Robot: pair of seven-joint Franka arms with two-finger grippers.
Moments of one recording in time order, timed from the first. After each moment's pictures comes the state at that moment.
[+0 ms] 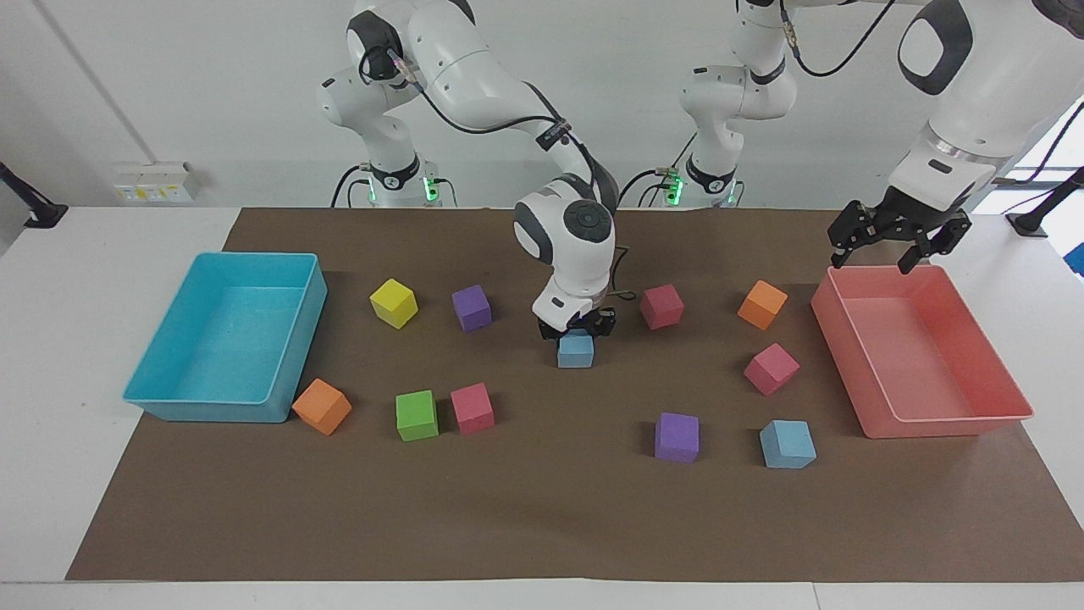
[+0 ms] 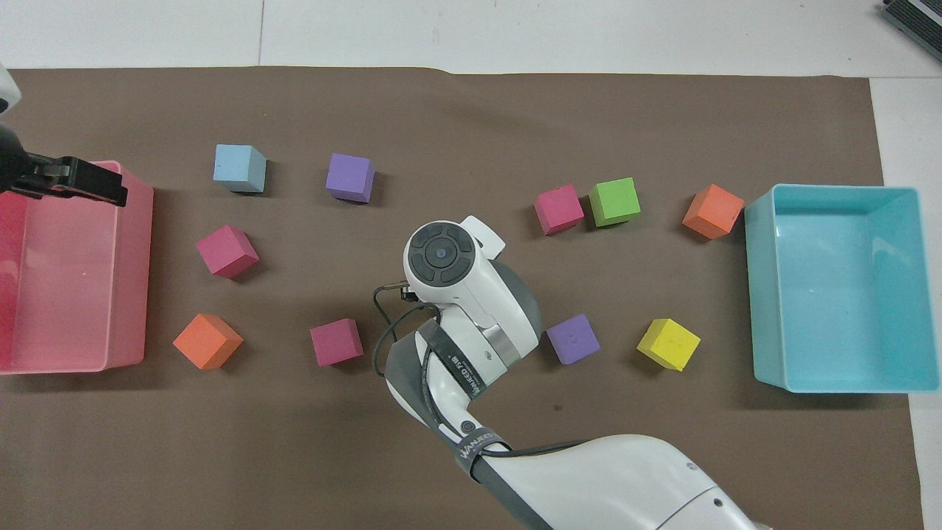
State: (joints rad) left arm -0.15 0.14 0.11 -1.44 -0.03 1.65 0.11; right arm 0.69 0.57 -0.04 -1.60 0.03 2.16 0.59
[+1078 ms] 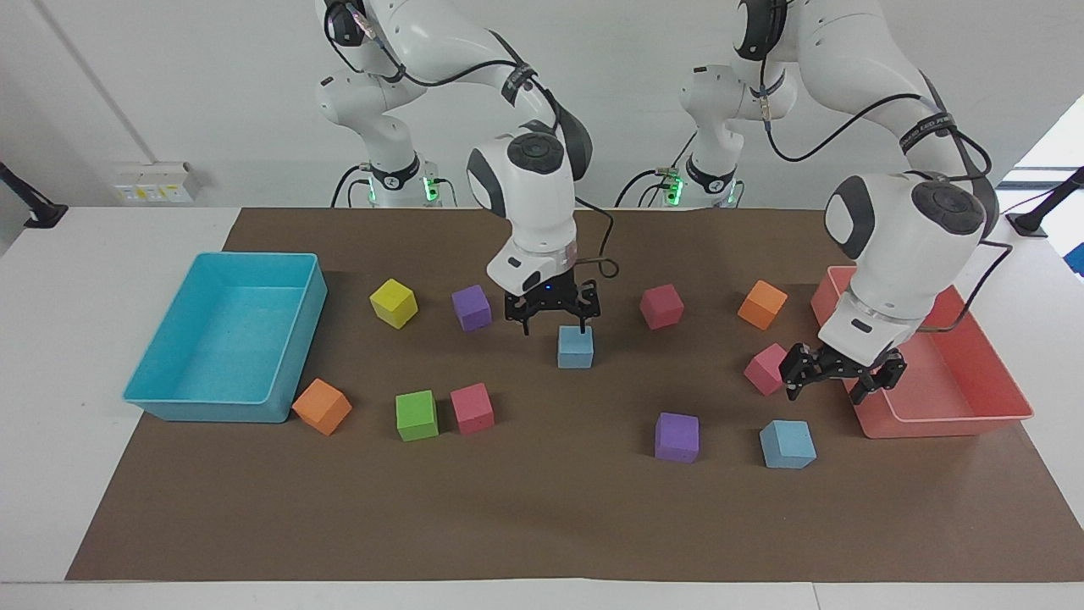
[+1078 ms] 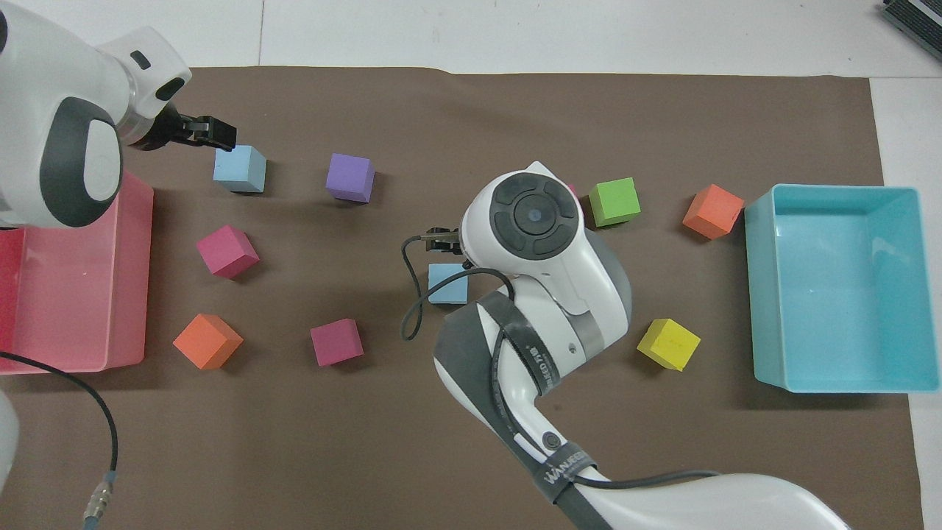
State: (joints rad) left arm -0.19 0.45 0.09 -1.44 -0.03 2.08 0.05; right arm 0.58 0.35 -0.06 -1.60 0.03 2.10 0.58
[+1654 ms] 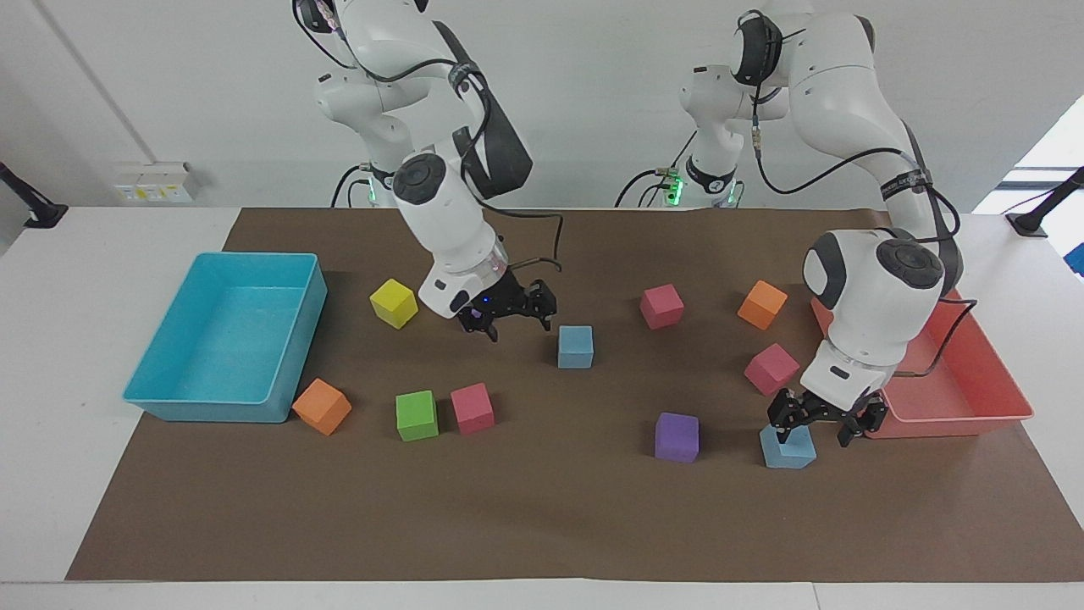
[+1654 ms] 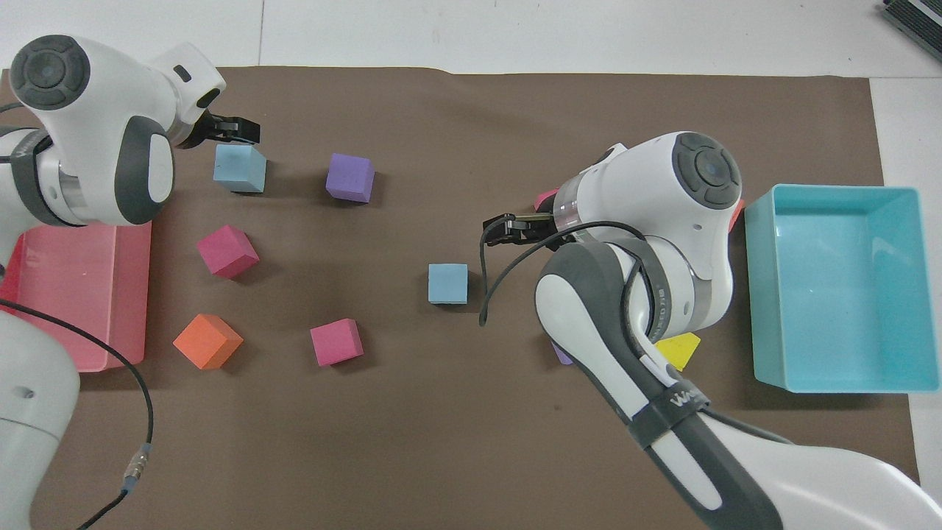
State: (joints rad) left arm -0.19 0.56 0.09 -1.45 -0.03 2.27 0.04; right arm 0.42 0.30 -0.06 -1.75 0.44 2.17 0.09
